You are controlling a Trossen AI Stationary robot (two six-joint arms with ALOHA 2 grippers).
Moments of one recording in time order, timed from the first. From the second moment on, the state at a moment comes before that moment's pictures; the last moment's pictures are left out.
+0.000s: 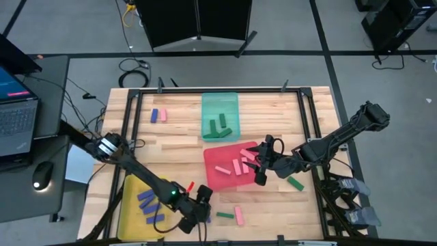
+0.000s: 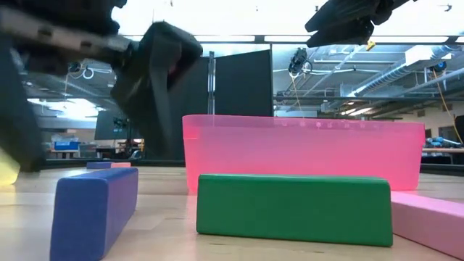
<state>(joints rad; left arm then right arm) -0.62 1.90 1.19 -0.23 -0.16 0.00 0.46 1.26 0.81 -0.16 0.70 0.38</state>
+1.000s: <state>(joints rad) -0.59 1.97 1.23 -0.35 -0.13 -0.19 0.46 1.26 0.81 -0.15 0.70 0.38</state>
